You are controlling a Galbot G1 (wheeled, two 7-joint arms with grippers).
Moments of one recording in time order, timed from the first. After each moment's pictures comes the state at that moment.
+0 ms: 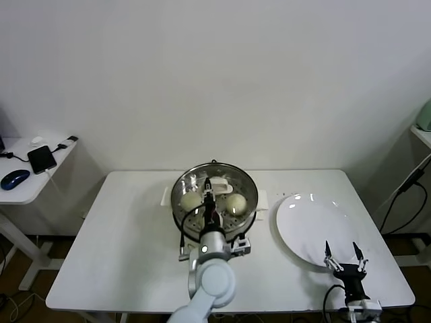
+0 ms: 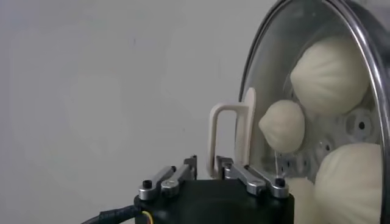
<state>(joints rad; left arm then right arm) 1.05 -1.55 0.10 -1.78 1.65 0.74 0.23 -1.48 1.29 0.69 1.52 0.23 0.34 -0.01</state>
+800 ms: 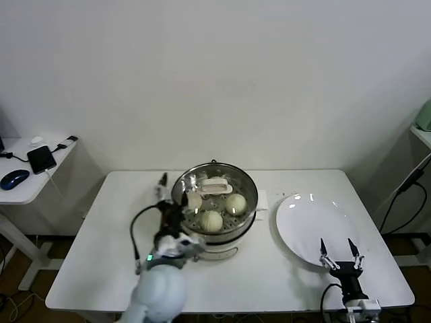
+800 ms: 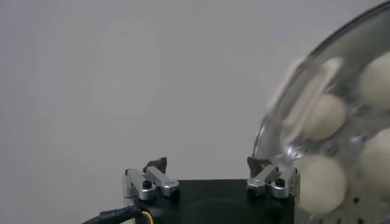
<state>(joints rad) 1.20 -1.36 -0.12 -2.11 0.94 0.70 0.03 -1.50 1.29 0.68 1.58 0.23 0.34 -0.05</state>
